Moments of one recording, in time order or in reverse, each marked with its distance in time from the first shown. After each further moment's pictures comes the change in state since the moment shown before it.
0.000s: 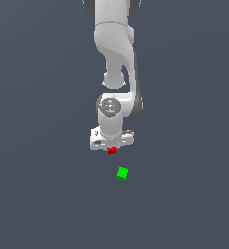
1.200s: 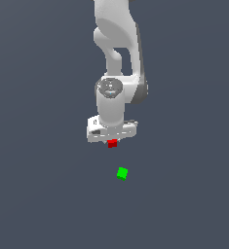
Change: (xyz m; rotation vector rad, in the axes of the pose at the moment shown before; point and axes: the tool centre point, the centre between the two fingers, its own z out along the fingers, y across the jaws) arm 0.006 -0.002 -0.079 0.000 0.002 -0.001
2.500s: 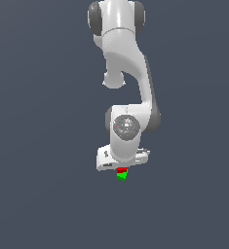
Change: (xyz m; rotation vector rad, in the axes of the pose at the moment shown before) arm 0.103 -0.024 0.048 0.000 -0.002 0.000
